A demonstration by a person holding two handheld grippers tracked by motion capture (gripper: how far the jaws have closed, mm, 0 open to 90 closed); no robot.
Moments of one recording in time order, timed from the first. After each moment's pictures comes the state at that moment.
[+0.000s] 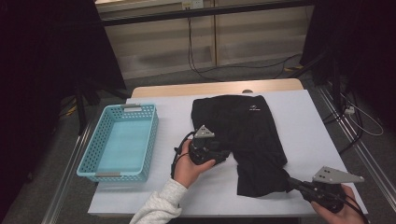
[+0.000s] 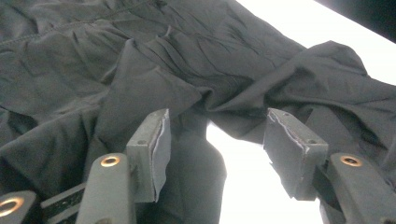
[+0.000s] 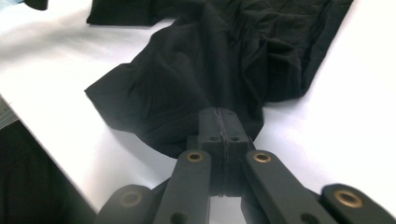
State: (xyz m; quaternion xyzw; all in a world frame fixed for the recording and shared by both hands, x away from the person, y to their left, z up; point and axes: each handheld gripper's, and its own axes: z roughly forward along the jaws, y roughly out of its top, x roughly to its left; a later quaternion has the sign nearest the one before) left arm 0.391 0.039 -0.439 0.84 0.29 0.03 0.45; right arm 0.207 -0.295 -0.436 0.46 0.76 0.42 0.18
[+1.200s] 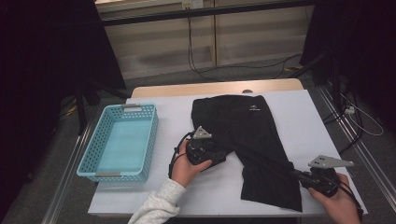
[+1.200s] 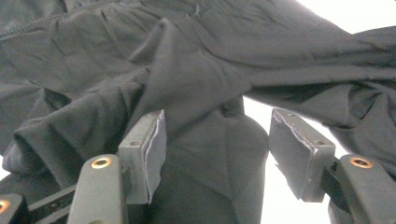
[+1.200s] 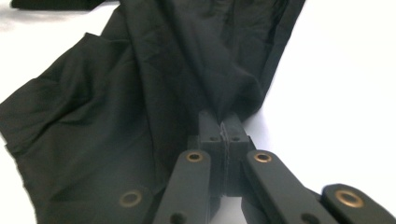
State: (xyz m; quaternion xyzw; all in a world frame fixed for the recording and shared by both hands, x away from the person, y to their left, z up) left arm 0.398 0.047 -0.449 0.85 0.30 0.05 0.43; right arm 0.246 -0.310 -0.452 0.50 0.76 0.37 0.18
